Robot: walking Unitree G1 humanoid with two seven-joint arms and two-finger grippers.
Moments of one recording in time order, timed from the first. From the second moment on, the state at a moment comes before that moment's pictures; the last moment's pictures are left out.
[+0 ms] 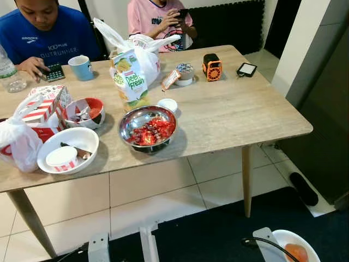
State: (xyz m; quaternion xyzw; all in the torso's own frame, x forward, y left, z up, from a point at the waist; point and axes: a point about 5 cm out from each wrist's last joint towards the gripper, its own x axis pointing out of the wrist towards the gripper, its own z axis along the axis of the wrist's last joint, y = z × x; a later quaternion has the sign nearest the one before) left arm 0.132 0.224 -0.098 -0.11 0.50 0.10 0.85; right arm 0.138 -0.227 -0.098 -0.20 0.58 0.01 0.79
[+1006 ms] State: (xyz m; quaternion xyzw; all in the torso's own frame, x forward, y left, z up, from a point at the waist) left arm 0.132 0.216 -0.100 -0.12 0.51 0.10 0.85; right arm 0.140 -0.226 -0.097 -0.20 0.57 0.01 0.79
